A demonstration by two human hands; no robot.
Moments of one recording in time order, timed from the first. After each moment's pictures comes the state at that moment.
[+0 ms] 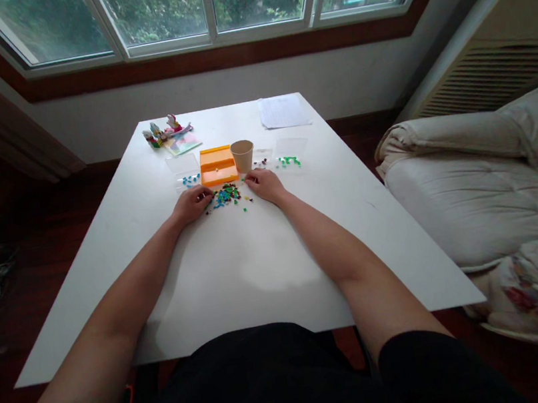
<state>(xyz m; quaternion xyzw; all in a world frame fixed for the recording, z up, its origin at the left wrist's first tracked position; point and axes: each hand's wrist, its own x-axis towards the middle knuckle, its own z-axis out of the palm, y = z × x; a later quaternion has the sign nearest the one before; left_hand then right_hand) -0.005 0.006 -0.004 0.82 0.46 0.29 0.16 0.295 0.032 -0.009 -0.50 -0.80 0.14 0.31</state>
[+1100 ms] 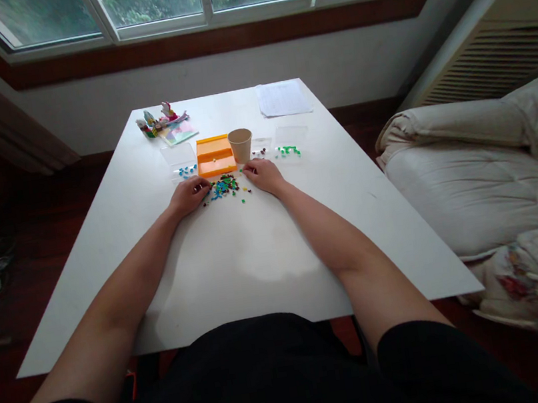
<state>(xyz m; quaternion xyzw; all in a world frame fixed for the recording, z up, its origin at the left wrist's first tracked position) -0.005 0.004 0.001 0.82 0.47 0.28 0.15 0.294 0.030 -0.005 -0.50 -0.79 0.15 0.31</state>
